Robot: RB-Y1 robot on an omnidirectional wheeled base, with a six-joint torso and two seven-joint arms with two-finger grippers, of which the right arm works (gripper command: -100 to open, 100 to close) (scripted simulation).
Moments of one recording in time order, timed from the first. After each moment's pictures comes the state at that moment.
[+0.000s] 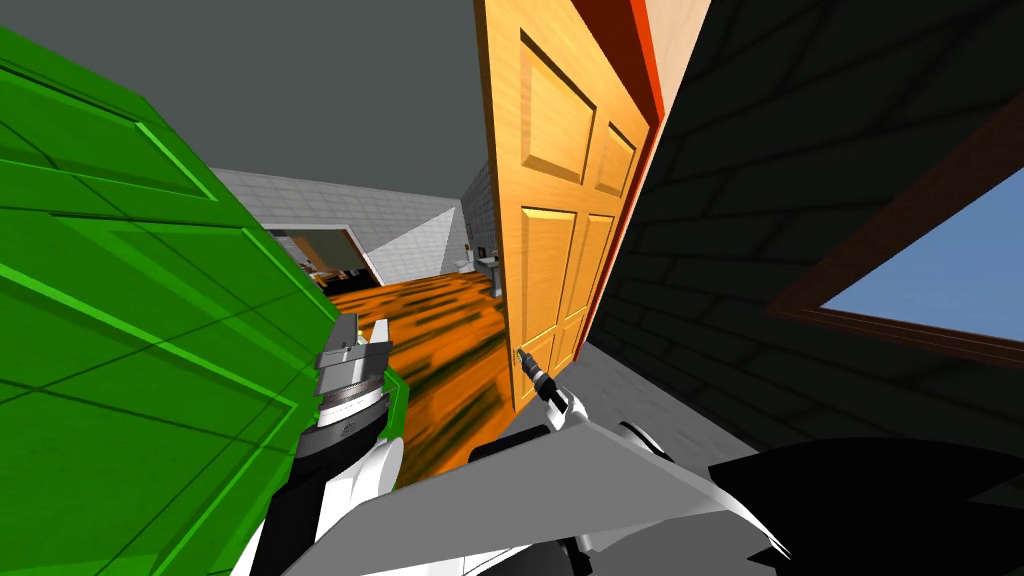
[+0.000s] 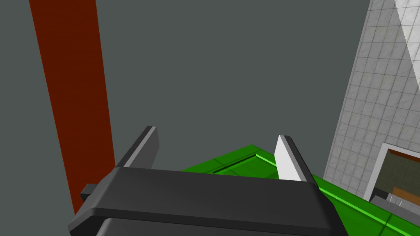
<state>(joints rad) -0.20 -0.06 0.13 -0.57 0.28 -0.86 -0.28</state>
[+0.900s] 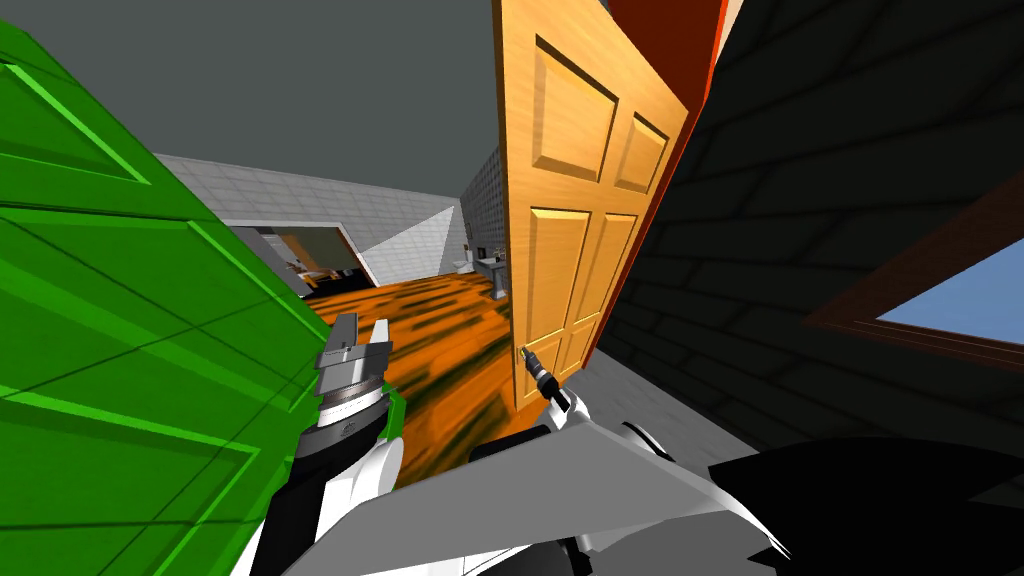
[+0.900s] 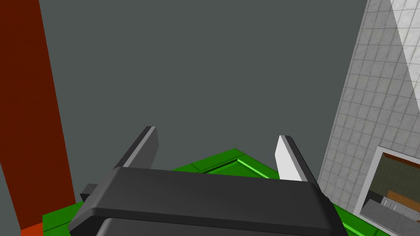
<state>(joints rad) -0.20 -0.07 0.09 -0.56 0.25 -0.86 -0.25</state>
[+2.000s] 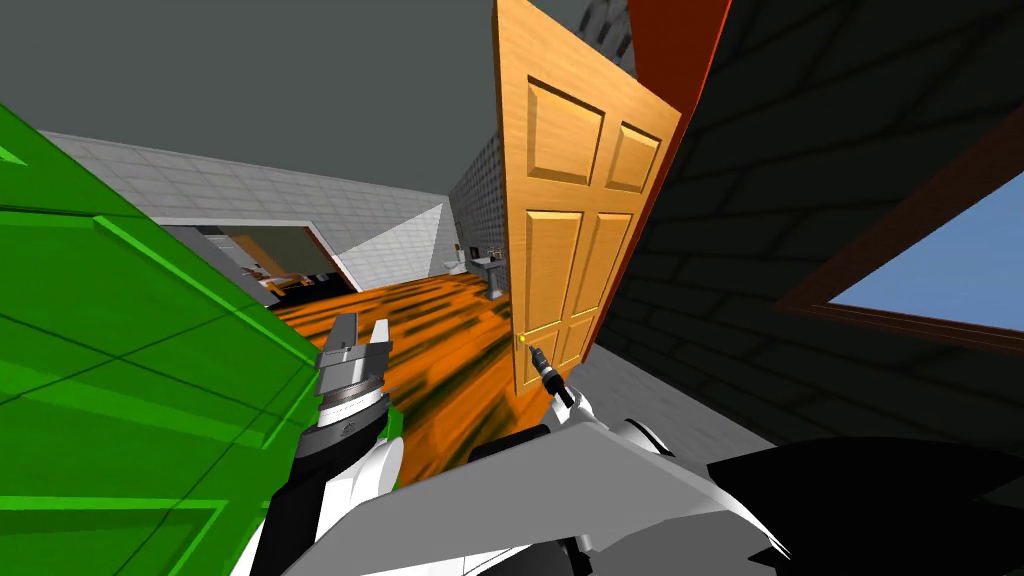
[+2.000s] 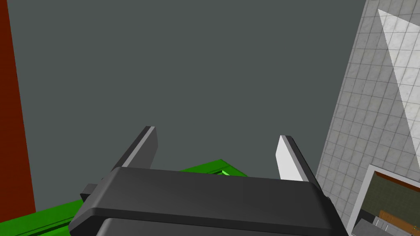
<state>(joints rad) -0.22 -0.09 0.01 -0.53 0.20 -0.86 -0.21</state>
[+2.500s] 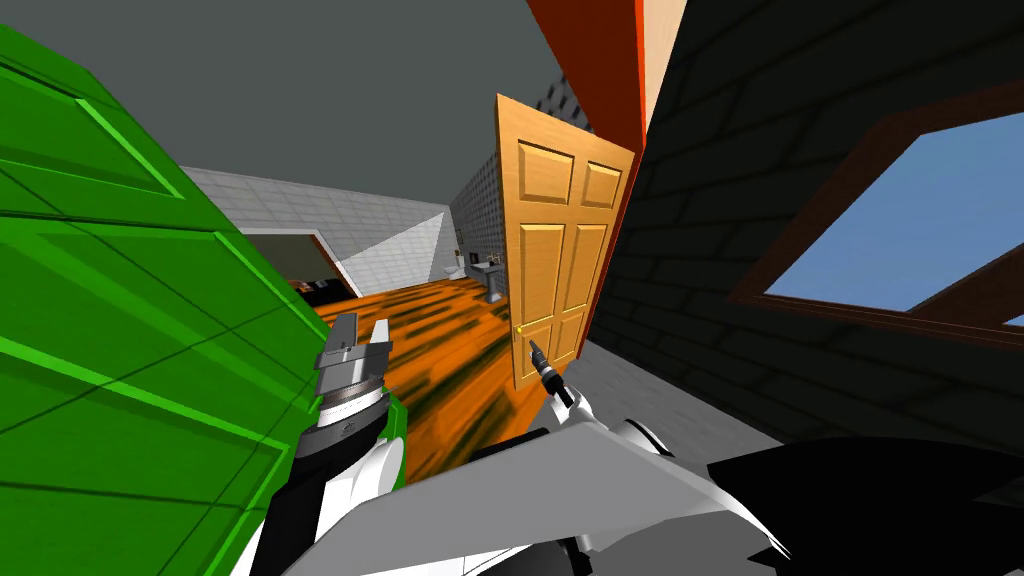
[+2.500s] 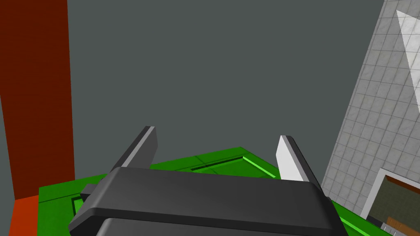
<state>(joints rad) -0.22 -0.08 0.00 -0.53 0.19 -0.85 -0.21</state>
